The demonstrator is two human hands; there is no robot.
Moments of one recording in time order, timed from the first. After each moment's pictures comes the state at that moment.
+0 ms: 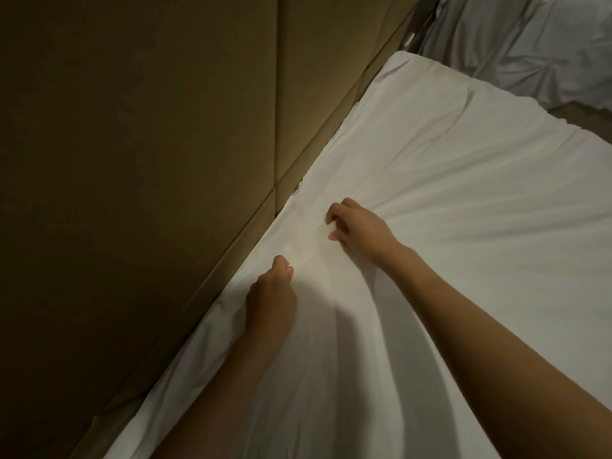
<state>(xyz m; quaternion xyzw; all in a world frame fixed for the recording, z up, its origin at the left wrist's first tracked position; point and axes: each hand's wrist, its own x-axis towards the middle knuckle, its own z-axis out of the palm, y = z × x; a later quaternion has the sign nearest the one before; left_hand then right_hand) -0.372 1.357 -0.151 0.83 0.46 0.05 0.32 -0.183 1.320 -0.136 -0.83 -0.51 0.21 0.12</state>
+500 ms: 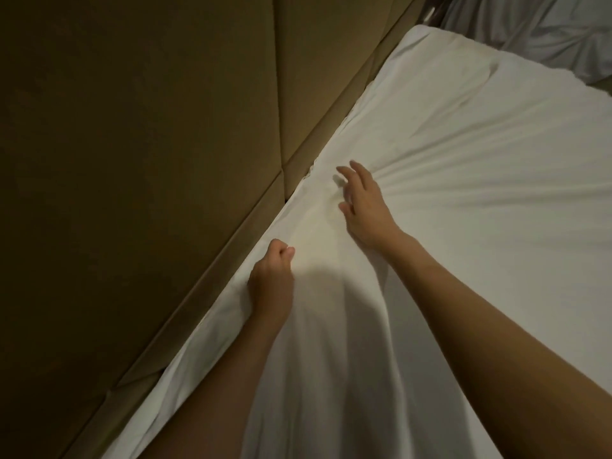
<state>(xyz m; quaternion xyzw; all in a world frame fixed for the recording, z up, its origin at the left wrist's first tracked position) -0.377 1.363 -0.176 0.75 0.53 0.14 0.38 -0.196 1.327 -0.162 -0.83 -0.48 0.16 0.24</state>
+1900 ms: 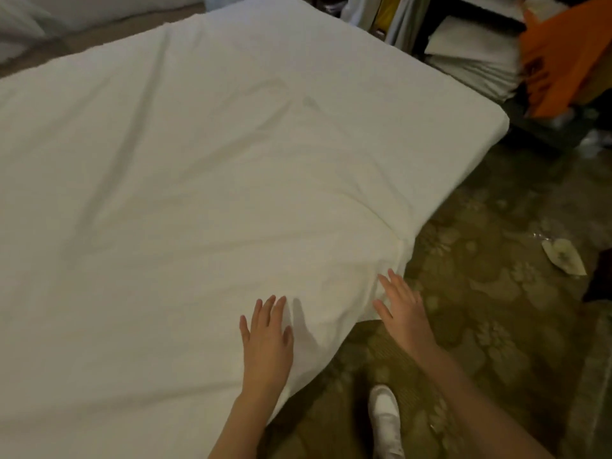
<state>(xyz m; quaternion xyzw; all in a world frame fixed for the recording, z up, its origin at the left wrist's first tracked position) -0.547 0.482 -0.080 0.94 -0.16 -0.19 0.22 -0.625 0.247 -0.110 -0.95 0.25 0.05 0.20</state>
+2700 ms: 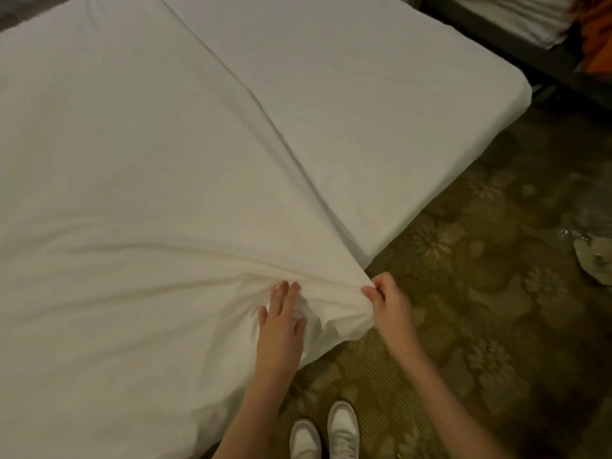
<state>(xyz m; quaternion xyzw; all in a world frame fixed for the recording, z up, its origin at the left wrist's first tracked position) -0.516 0.226 -0.128 0.92 -0.13 -0.25 0.28 -0.574 0.044 -0.127 -0.80 0.33 -0.01 0.49</state>
